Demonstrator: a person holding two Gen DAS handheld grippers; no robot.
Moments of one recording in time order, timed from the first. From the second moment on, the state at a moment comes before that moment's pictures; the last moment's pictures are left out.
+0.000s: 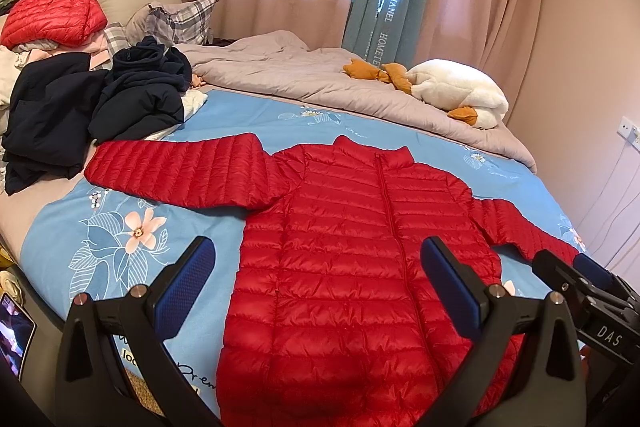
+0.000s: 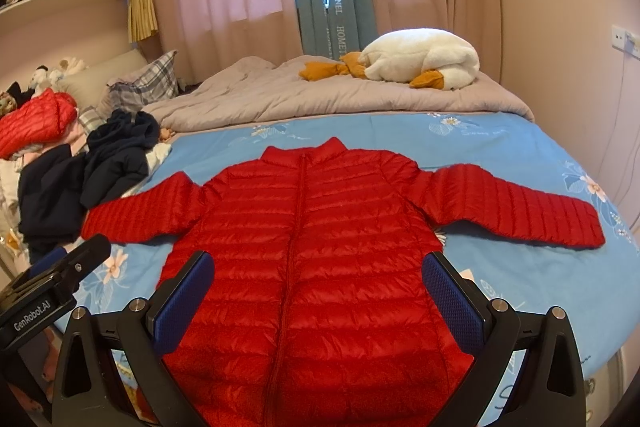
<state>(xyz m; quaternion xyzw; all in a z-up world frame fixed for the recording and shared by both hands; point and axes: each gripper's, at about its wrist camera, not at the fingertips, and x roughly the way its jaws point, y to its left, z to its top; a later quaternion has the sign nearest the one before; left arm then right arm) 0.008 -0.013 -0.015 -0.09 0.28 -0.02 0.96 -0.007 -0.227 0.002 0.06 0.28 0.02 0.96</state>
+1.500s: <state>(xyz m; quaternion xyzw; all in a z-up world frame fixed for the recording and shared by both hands) 0.013 -0.024 0.066 -0.11 0.24 -0.03 0.96 0.022 -0.224 0.080 0.02 0.20 0.08 0.98</state>
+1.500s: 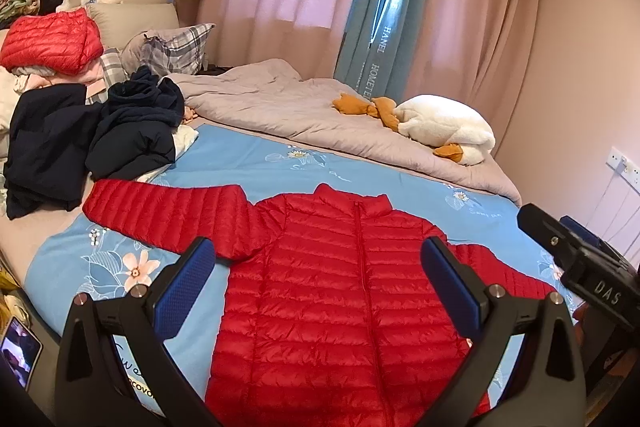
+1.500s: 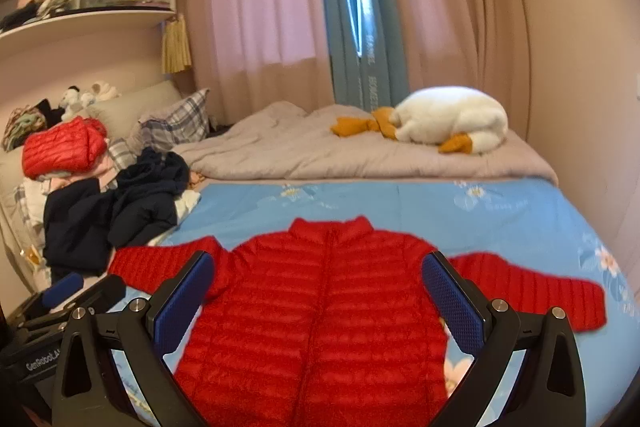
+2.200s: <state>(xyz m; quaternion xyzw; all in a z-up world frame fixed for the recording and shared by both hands) 0.106 -0.024 0.032 -0.08 0.27 -0.06 0.96 0.059 -0.248 0.060 0.06 0.21 0.07 0.97</state>
